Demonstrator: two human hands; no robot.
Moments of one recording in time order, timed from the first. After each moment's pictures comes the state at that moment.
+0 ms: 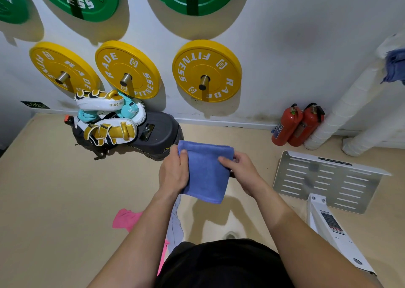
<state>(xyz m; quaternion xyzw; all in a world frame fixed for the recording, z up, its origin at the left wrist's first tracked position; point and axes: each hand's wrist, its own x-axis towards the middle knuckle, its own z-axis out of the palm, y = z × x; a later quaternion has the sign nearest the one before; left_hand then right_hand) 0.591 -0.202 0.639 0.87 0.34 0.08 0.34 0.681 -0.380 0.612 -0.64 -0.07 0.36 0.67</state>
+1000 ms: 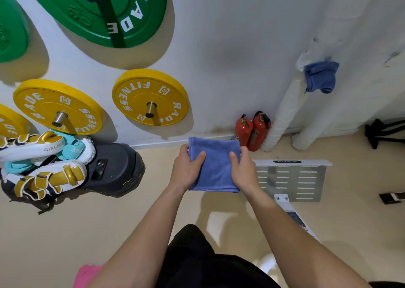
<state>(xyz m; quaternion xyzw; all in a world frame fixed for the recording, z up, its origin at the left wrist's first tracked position) 0.780 -0.309 0.651 0.83 0.23 -0.03 0.52 0.807 -0.474 0.620 -0.84 0.08 0.09 0.53</state>
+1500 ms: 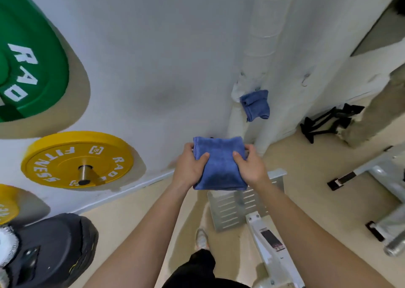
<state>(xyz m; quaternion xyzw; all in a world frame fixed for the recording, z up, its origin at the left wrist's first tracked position) 1.012 -0.425 0.677 0.85 0.04 -0.10 0.52 0.987 -0.610 0.663 -0.83 0.20 0.00 0.52</state>
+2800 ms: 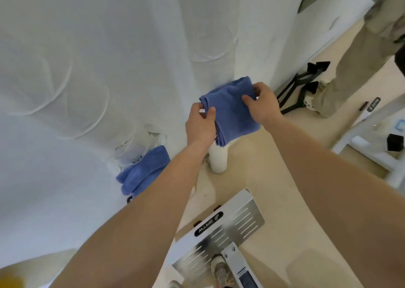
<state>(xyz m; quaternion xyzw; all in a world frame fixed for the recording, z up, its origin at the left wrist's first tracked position) 1.393 -0.942 0.599 0.80 0.02 -0.16 0.58 1.369 -1.118 0.595 -0.85 0.28 -0.10 0.44</state>
